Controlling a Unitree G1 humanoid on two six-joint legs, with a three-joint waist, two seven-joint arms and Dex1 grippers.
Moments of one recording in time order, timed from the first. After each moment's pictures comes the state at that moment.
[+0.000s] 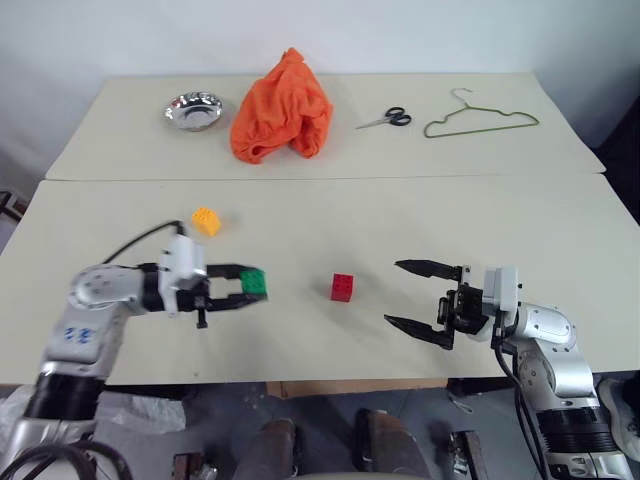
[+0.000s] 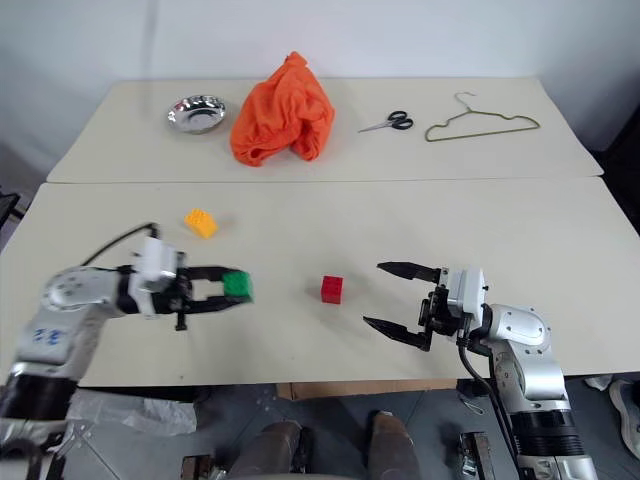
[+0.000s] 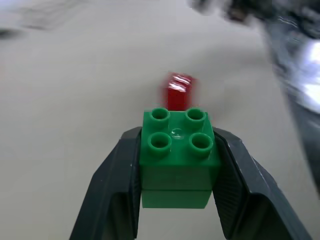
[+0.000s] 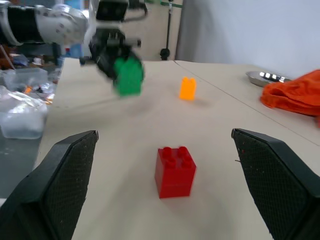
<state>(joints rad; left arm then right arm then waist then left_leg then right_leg) -0.38 0.71 -0.04 0.11 -0.41 0.04 -1.29 -0.15 -0.51 -0.07 -0.04 0.54 -0.13 1.26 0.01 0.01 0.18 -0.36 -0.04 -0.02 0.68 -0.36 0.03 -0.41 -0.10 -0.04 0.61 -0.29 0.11</state>
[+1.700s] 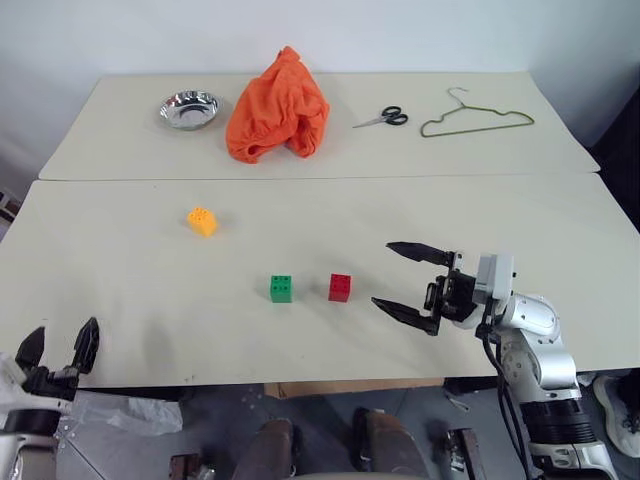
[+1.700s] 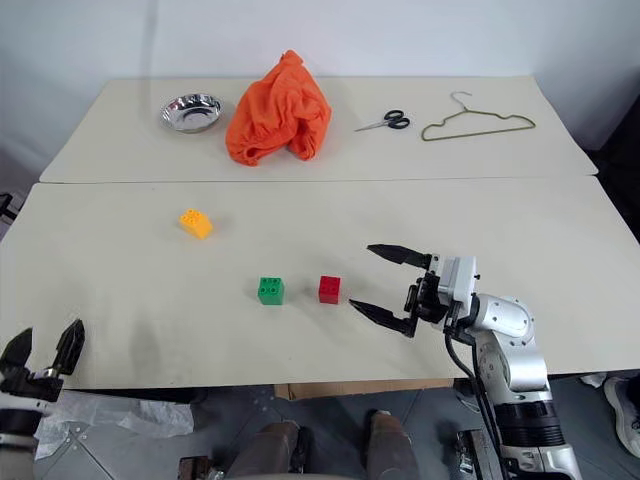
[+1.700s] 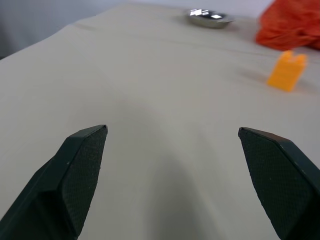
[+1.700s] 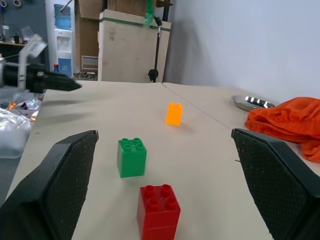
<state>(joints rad) 0.34 0.21 0.78 -0.15 -0.55 0.06 -0.46 -0.21 -0.45 -0.05 -0.07 0.54 -0.13 1.18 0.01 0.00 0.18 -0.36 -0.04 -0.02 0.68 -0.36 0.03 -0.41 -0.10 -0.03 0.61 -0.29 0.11</state>
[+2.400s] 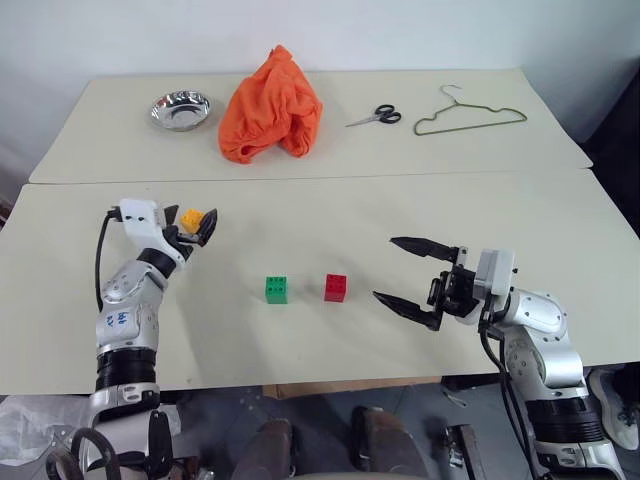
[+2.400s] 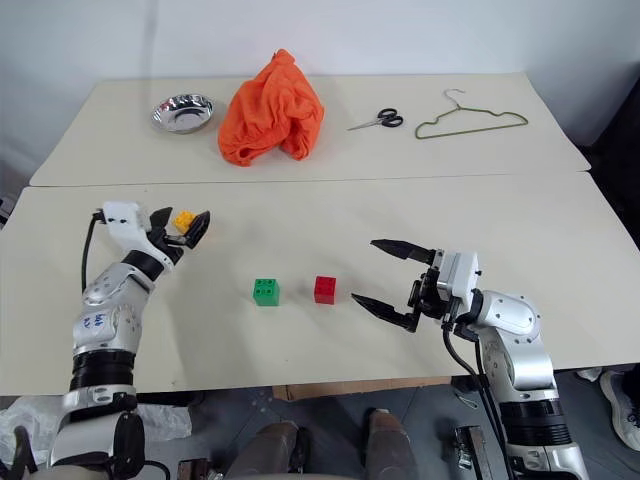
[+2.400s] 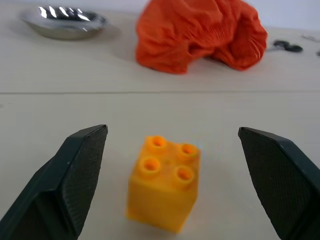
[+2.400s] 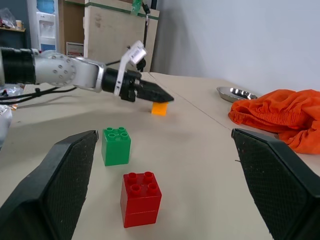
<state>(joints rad) -0.50 0.42 0.30 0.43 -0.31 0.16 -0.39 -0.21 -0.47 -0.05 -0.11 0.52 -0.13 1.14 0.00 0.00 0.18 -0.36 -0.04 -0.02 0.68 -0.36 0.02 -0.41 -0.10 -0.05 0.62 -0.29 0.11</state>
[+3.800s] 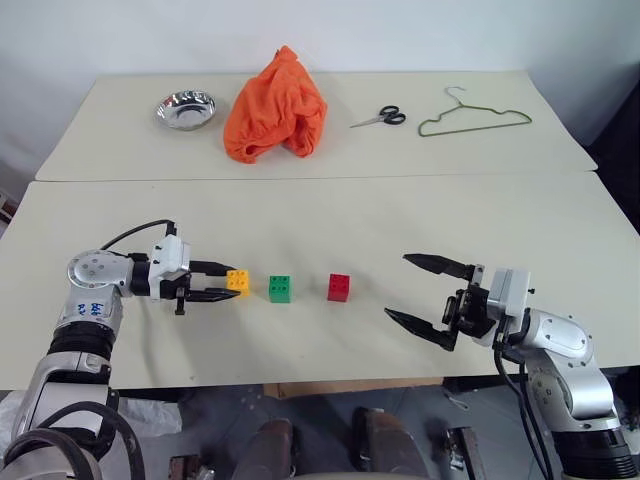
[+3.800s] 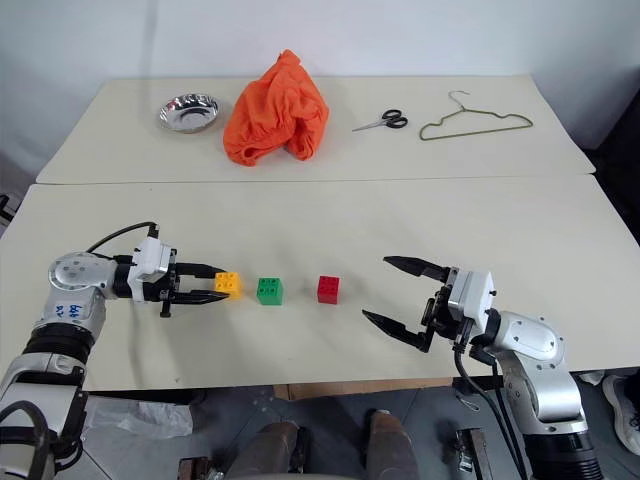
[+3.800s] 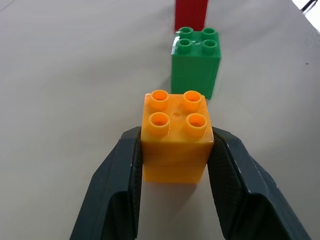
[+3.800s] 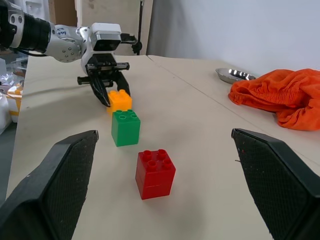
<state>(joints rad) -0.62 0.75 -0.11 0.79 -0.39 -0.38 -1.50 -0.06 -0.55 -0.09 -0.24 0.53 -0.08 1.08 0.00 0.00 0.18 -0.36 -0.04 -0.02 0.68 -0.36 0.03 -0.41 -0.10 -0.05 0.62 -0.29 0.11</state>
